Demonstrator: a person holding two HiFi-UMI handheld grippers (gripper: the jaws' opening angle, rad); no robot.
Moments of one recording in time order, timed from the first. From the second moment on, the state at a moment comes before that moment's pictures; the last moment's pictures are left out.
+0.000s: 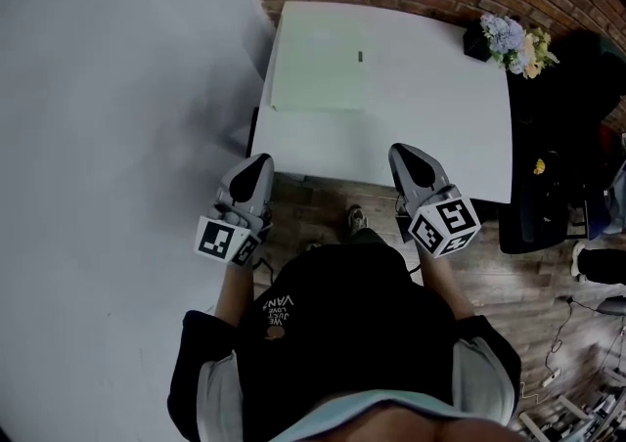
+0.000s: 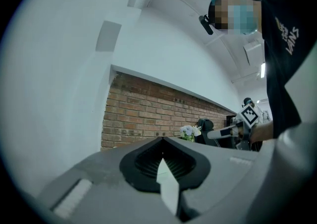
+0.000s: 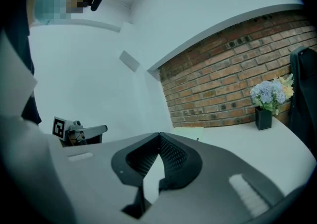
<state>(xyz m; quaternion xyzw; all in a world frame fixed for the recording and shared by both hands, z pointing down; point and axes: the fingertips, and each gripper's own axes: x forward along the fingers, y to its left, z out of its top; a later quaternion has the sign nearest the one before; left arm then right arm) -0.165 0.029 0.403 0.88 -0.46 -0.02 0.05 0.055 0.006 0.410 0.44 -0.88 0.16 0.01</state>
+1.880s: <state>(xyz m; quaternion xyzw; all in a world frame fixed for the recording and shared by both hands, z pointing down) -0.176 -0.184 0.474 0.86 -0.49 0.04 0.14 0.048 -0.192 0.485 0.45 -0.86 0.23 0.05</state>
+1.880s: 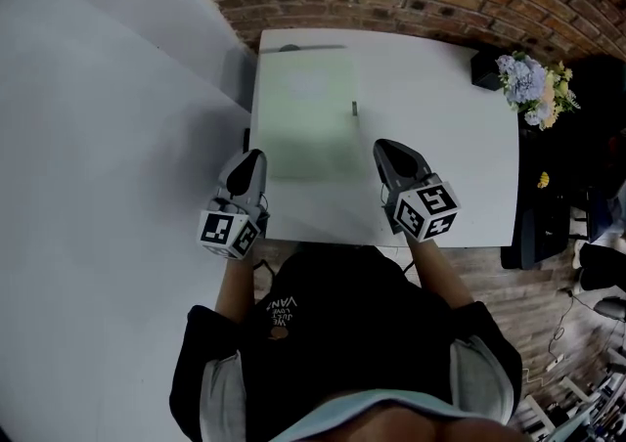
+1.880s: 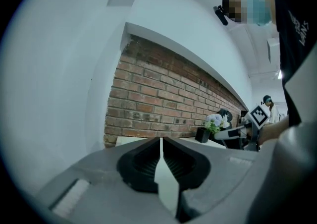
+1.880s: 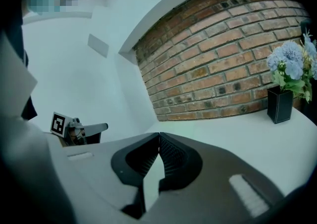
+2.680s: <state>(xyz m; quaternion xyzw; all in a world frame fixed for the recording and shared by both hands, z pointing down) -0.206 -0.241 0.548 0.84 -0.47 0.06 0.26 0.034 -0.233 0.562 0.48 -0.81 0.33 0.10</state>
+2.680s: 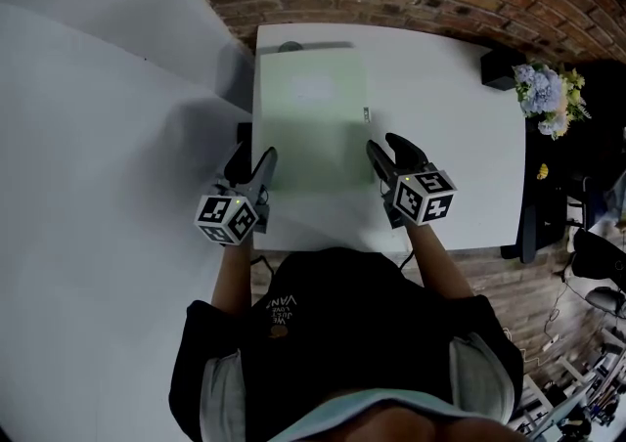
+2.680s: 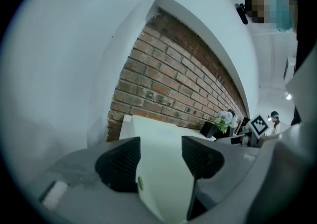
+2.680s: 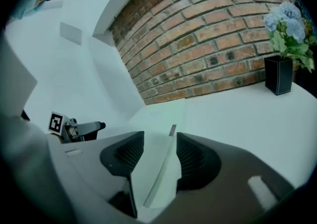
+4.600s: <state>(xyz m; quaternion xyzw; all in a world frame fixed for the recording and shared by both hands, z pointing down) -0.166 -0.259 0.643 0.79 -0.36 0.16 0.47 -0.015 -0.255 0.639 0.36 -0.77 0.51 0.15</state>
